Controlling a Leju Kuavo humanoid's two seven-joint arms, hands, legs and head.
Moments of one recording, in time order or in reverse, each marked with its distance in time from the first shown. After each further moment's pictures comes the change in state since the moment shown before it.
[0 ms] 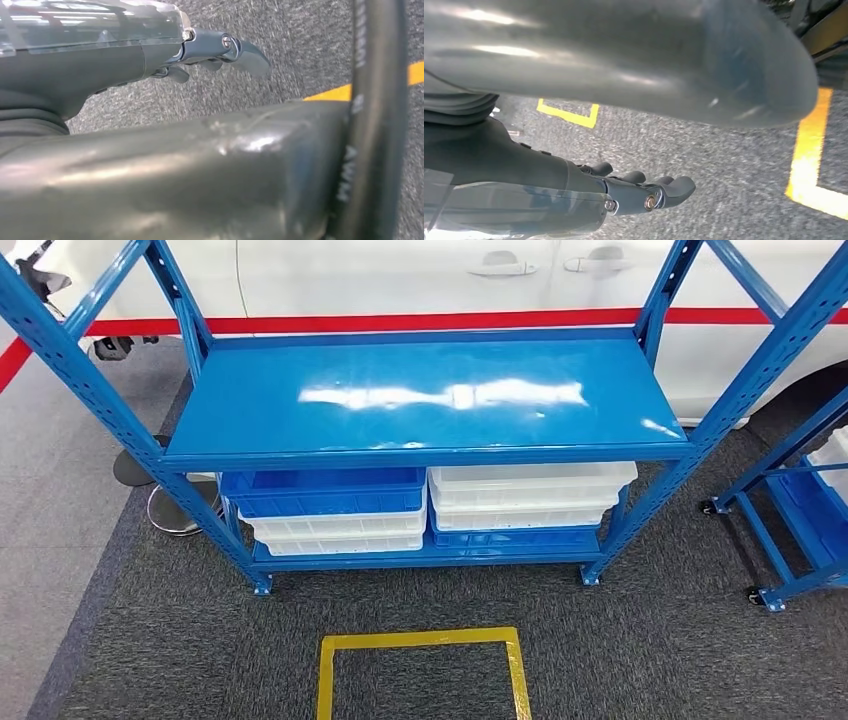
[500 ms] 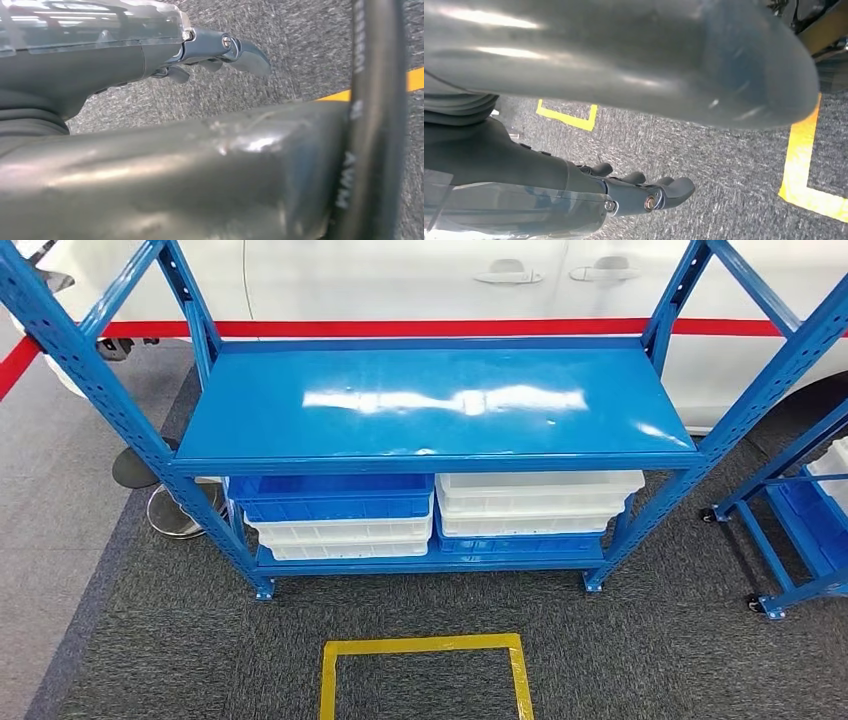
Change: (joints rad) left arm 0.002 0.000 0.009 0.000 -0.008 0.002 0.000; right arm -0.002 0.002 0.000 0.000 0.004 0.004 0.006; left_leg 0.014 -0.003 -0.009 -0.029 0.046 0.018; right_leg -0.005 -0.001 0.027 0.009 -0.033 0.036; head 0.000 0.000
